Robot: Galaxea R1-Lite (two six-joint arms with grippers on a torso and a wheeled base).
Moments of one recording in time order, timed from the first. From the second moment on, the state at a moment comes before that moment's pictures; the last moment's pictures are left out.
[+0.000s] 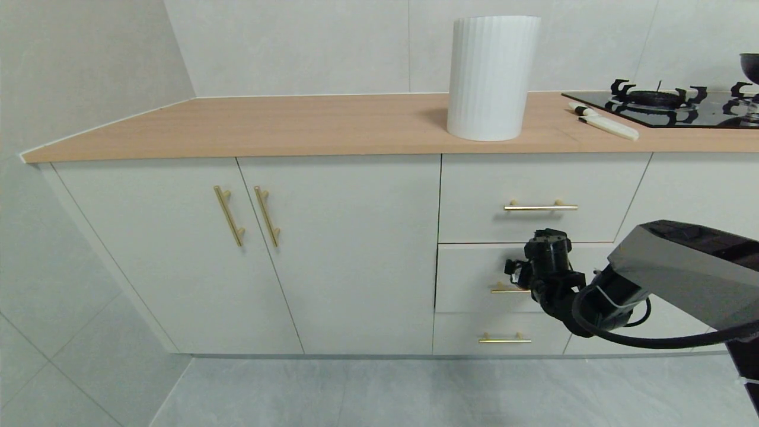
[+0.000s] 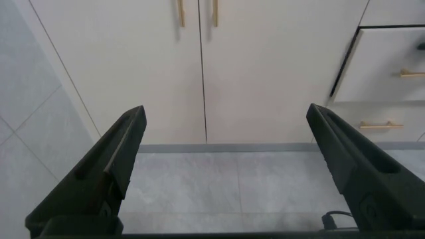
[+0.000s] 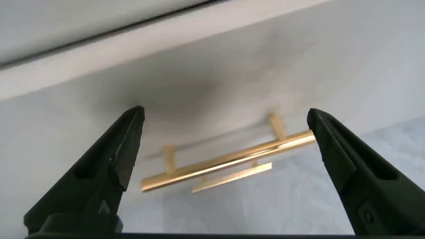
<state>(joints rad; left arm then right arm) 0.00 0.00 0.00 0.00 -0.01 0.00 0.29 2.42 -1.16 -0.84 -0.48 0.37</state>
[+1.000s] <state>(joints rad) 0.00 0.00 0.00 0.00 -0.01 0.00 0.27 2.45 -1.21 -0.89 -0.51 0.37</state>
